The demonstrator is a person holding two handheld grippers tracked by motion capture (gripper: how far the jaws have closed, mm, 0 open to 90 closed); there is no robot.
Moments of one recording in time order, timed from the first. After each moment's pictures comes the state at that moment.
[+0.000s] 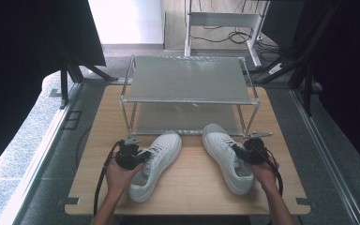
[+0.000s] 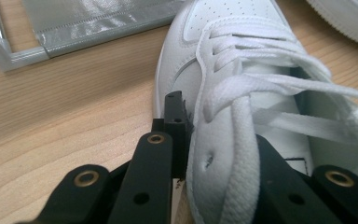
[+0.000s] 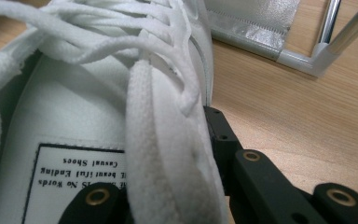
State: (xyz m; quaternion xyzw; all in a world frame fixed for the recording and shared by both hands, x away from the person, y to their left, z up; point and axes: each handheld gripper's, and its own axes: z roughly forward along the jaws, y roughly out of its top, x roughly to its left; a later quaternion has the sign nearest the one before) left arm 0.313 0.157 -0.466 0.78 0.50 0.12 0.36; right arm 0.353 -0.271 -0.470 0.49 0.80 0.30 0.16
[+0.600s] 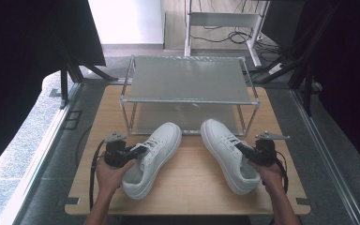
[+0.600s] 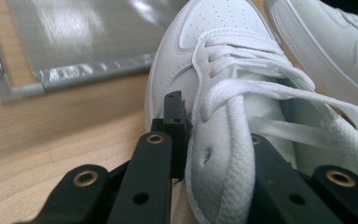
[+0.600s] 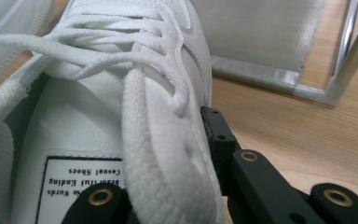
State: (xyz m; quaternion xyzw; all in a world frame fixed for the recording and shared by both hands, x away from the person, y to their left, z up) left arm 0.301 0.184 -0.438 0.73 0.50 0.09 0.47; right arm 0.337 -0.292 -0.453 0.48 0.75 0.43 0.12
